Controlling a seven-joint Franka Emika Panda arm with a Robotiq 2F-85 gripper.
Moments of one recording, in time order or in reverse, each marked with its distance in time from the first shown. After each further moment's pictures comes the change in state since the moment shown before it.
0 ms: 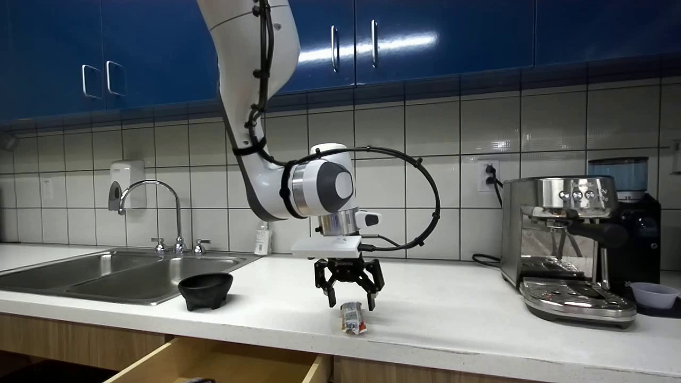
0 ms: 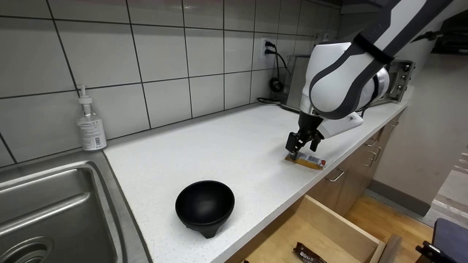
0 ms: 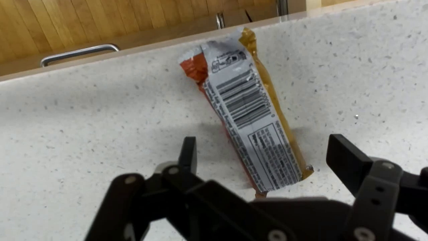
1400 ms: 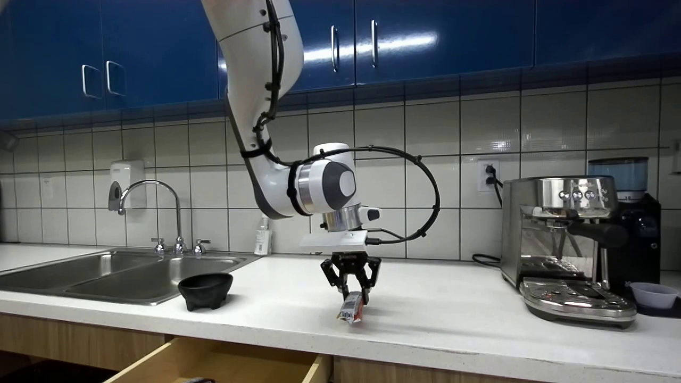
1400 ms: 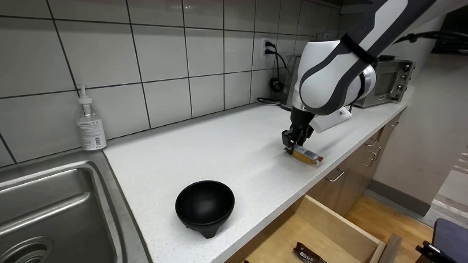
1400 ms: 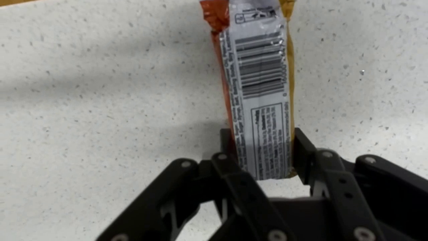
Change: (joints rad) arm 0.000 0.042 0.008 0.084 0.000 -0.002 -0.054
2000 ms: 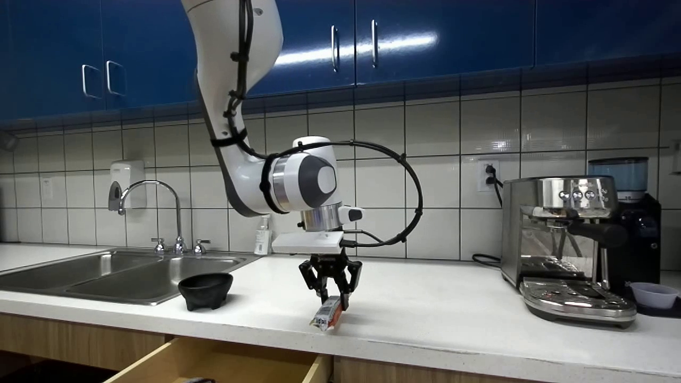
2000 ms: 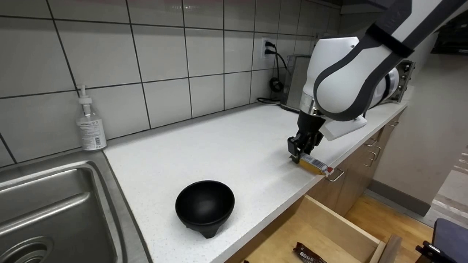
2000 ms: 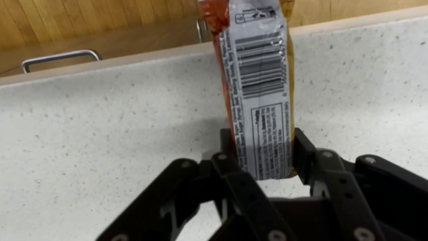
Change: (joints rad) arm 0.045 -0.126 -0.001 -0.181 -0.002 0.036 0.074
